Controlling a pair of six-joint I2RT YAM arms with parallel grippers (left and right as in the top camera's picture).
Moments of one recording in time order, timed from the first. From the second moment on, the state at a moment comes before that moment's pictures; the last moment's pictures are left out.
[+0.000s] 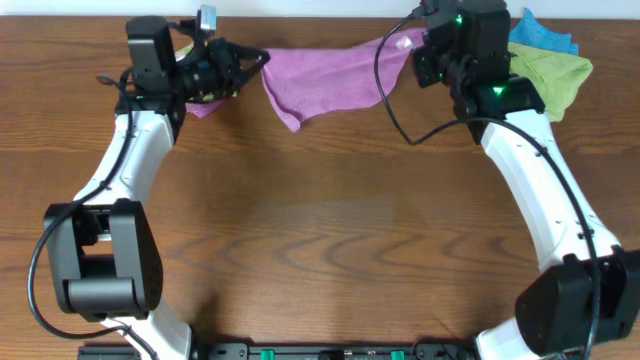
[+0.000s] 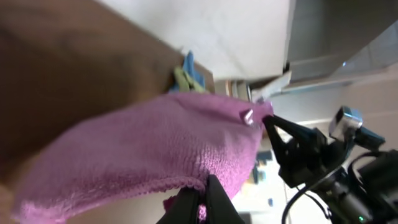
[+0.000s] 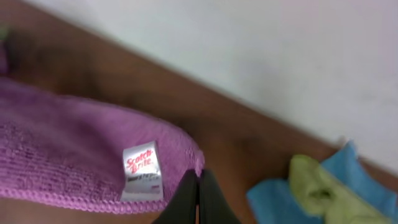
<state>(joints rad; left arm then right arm) 0.03 1.84 1.34 -0.01 1.09 -0.85 0.21 1.71 1.53 -0.42 -0.01 -0.23</state>
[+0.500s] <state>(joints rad) 0.04 1.84 1.36 -0.98 1.19 -0.21 0.27 1.68 1.53 -0.89 -0.10 -0.18</state>
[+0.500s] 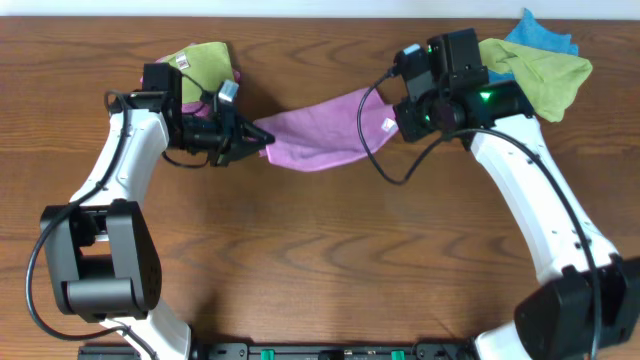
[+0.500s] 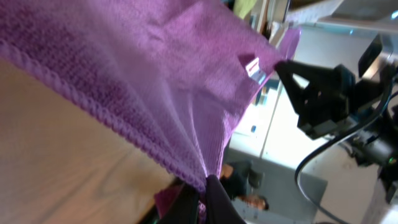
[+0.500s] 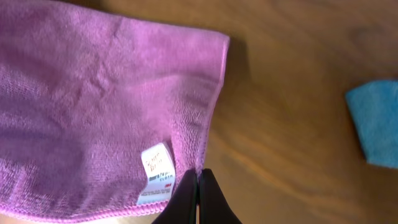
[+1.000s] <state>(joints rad) -0.15 1.84 1.36 -1.34 1.19 0.21 0.33 1.50 1.39 -1.12 -0.11 -0.09</state>
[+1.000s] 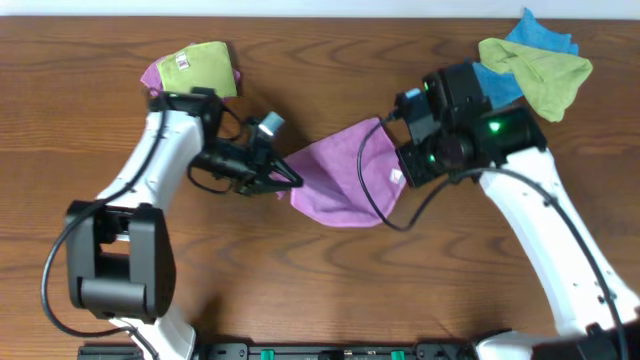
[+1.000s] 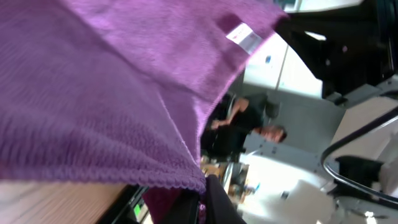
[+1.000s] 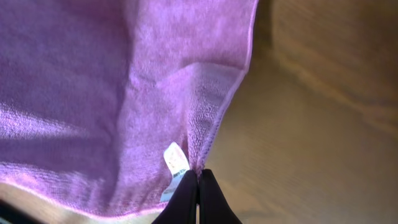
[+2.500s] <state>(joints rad) -0.35 1.84 0.86 -1.47 1.46 0.80 0.32 1.12 0.91 -0.79 -0.11 0.10</state>
